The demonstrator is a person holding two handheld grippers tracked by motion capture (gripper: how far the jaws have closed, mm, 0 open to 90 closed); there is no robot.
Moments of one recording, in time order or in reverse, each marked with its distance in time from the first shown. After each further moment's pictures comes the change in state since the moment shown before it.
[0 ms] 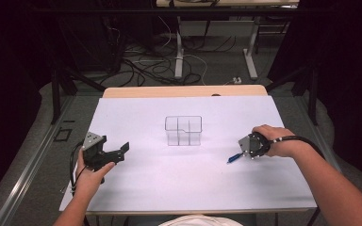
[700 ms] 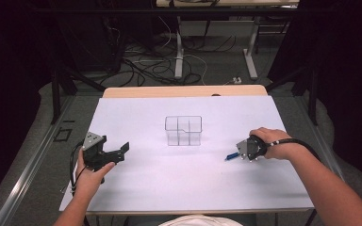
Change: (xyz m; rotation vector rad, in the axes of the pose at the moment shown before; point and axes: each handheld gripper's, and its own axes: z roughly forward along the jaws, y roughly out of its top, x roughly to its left) left arm 0.000 0.000 0.000 0.001 0.003 0.004; right arm 0.004 0.005 0.011 0.011 0.000 -0.048
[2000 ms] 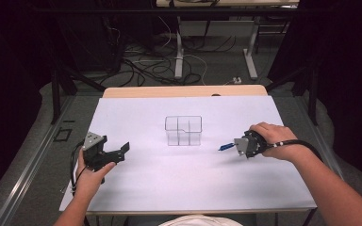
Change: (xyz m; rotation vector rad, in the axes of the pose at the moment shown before) left arm -0.001 0.000 0.000 0.004 -0.002 -0.004; right arm 0.000 0.022 -0.050 -0.059 -0.247 0.047
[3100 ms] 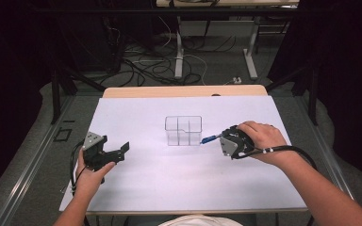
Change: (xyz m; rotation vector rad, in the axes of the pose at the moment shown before) left arm 0.001 0.000 0.000 0.001 0.000 0.002; right arm -0.013 0.056 -0.031 -0.085 -0.258 -0.043
